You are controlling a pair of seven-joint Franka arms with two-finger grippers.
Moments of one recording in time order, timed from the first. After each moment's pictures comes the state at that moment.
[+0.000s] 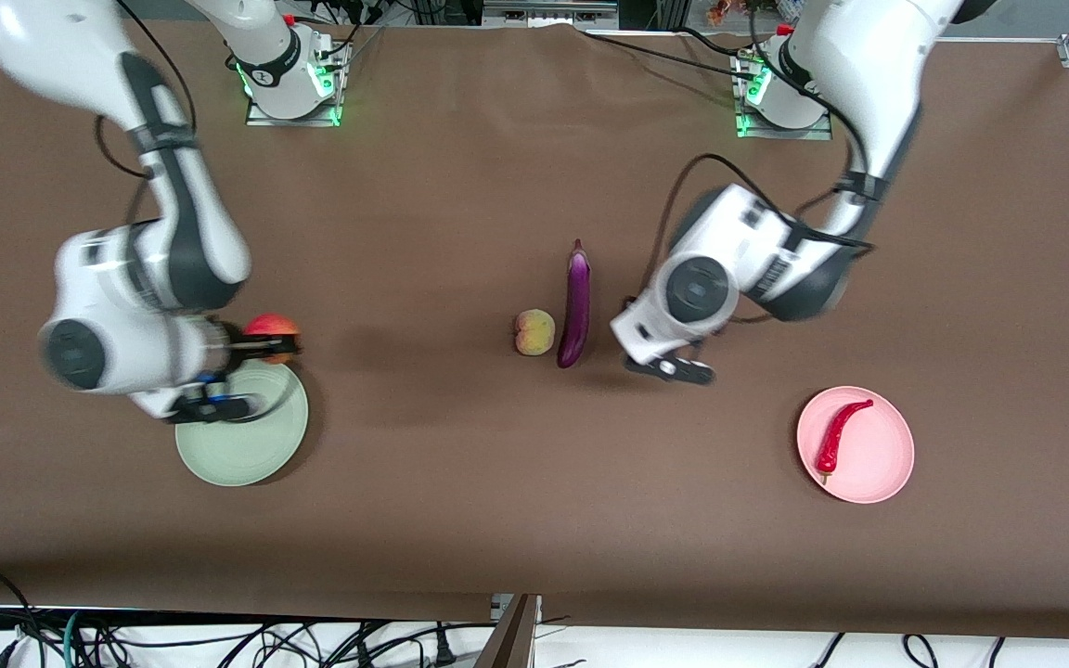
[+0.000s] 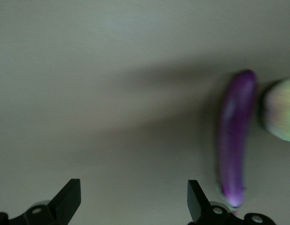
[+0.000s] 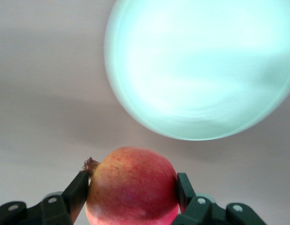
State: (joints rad) left arm -0.28 0.63 -0.37 -1.51 0.17 1.84 -0.49; right arm 0.02 0.58 0.06 -1.51 0.05 1.78 -0.07
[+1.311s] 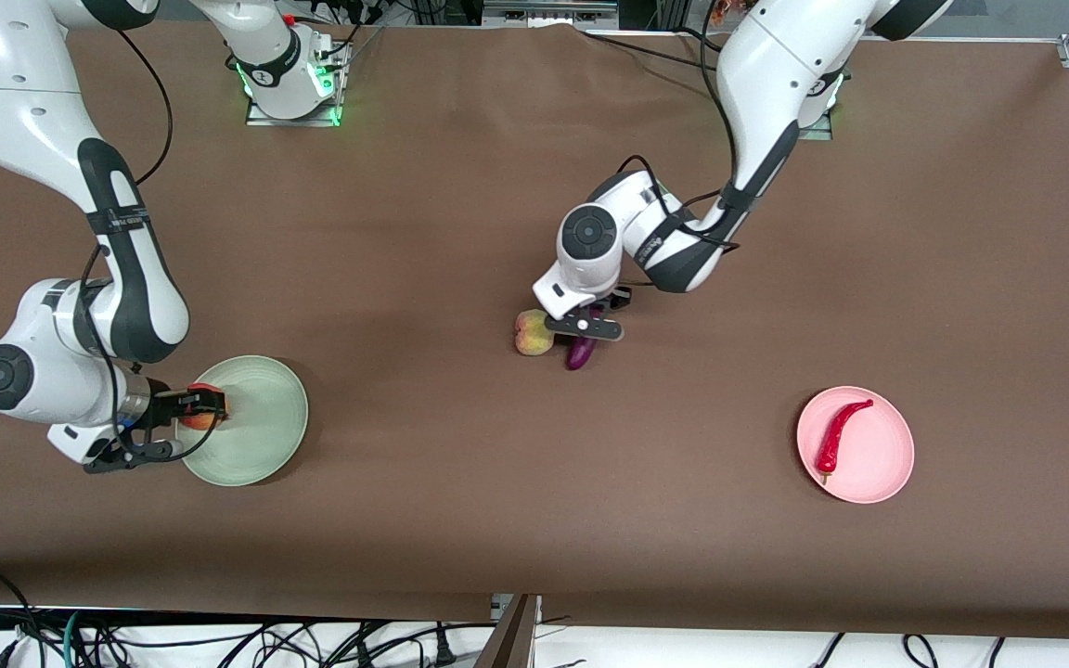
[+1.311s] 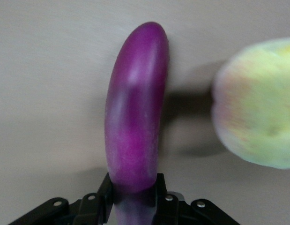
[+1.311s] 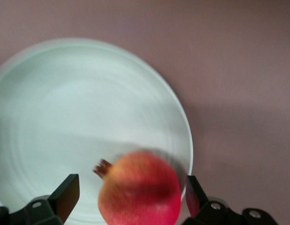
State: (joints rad) left arm -0.39 0.69 -0.35 -1.68 0.24 2.17 -0.72; right arm -0.11 0.74 0.08 -1.46 -0.03 2.17 -0.25
